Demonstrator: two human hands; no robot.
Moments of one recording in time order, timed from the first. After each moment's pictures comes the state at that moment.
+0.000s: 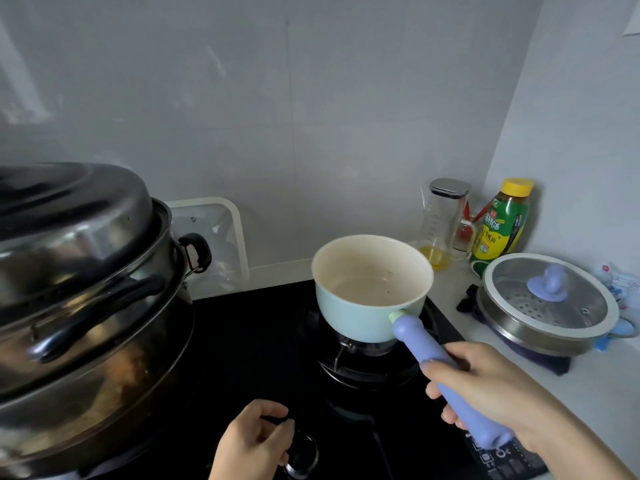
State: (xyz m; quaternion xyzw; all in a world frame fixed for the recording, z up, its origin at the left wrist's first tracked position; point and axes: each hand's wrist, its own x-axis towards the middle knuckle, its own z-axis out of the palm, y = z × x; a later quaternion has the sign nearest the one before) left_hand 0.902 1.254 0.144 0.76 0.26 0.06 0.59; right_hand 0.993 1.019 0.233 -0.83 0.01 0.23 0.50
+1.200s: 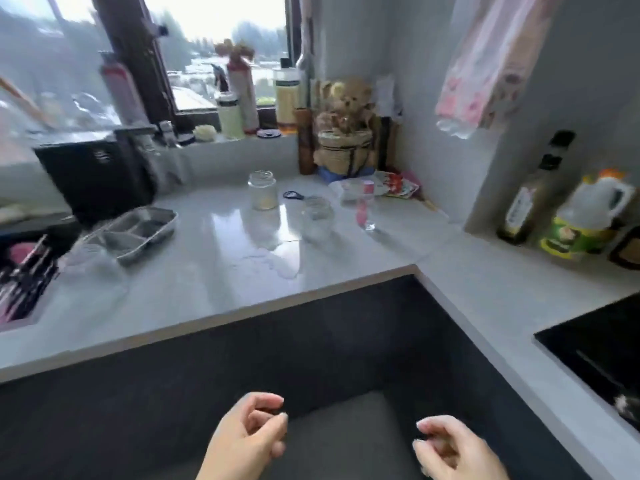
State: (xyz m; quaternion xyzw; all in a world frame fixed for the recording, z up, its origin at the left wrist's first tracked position) left_hand 0.293 1.239 0.120 0.37 0.68 0.44 0.46; right_hand 0.536 1.268 0.113 -0.68 -0.56 0.38 0.26
